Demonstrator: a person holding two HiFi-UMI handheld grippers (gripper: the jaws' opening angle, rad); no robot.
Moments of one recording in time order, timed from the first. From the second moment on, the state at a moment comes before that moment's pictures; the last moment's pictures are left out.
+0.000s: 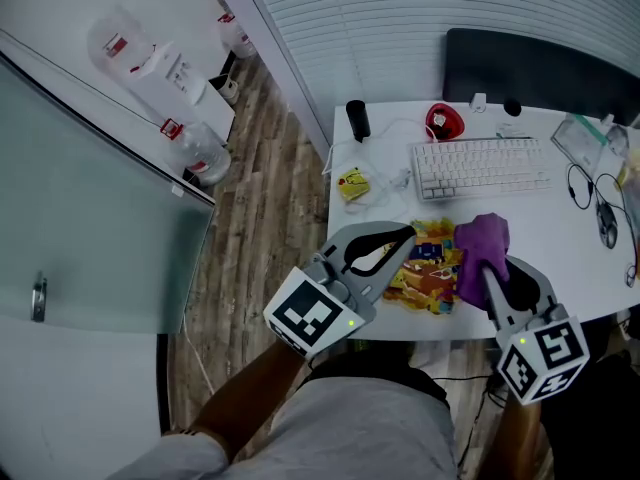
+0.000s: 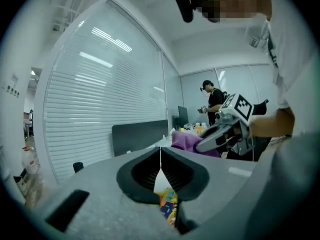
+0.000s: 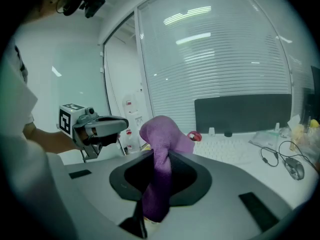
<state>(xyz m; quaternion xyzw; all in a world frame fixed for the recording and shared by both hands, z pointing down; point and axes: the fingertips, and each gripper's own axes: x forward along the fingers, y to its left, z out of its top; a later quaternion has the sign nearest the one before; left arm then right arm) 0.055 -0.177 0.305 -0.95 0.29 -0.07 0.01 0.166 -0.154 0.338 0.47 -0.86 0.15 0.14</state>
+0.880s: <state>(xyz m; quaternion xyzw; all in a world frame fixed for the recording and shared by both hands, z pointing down) 0.035 -0.145 0.243 -0.96 0.29 0.05 0.04 0.110 -0.130 0.250 0.43 -0.90 0.01 -0.05</state>
